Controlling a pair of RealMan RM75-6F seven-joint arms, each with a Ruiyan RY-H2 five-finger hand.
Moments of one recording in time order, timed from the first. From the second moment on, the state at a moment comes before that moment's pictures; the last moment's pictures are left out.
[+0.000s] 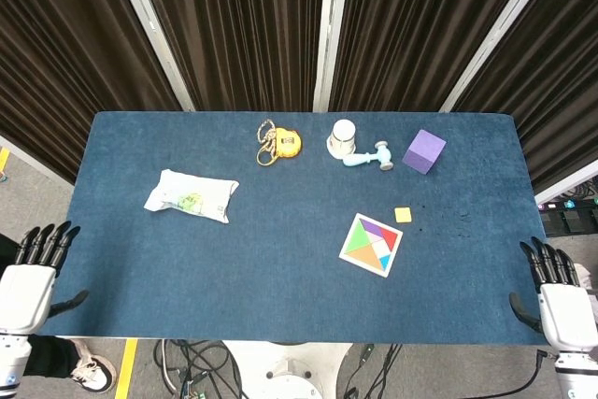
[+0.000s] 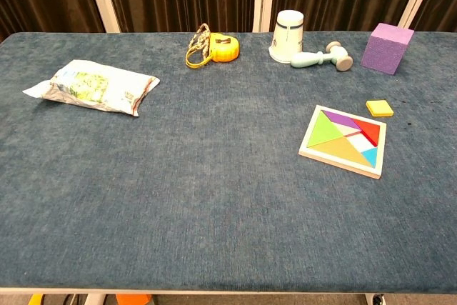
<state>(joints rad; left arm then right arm) -0.04 -1.12 0.00 -1.66 1.61 1.57 0.14 -0.01 -1.19 0.02 -1.51 -1.55 1.53 0.03</state>
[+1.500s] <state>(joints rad) -0.04 -1.14 -0.01 -1.59 1.56 1.56 0.06 0.58 -1.43 0.17 -1.28 -1.21 0.82 -0.37</state>
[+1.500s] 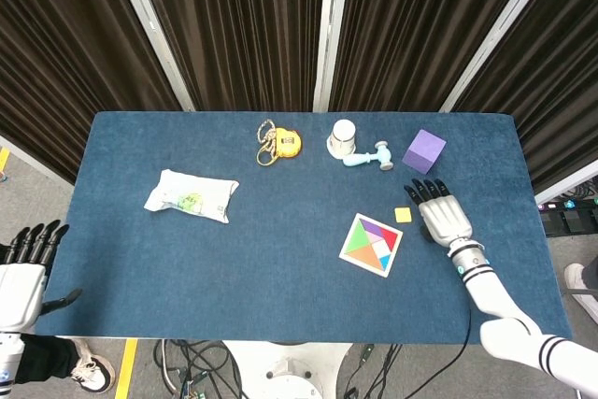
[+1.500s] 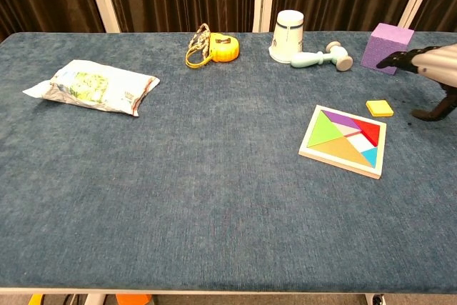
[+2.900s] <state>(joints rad) -0.03 -1.15 -0.01 -1.54 1.55 1.55 0.01 0.63 -1.52 0.13 -1.20 -1.12 0.83 -0.36</state>
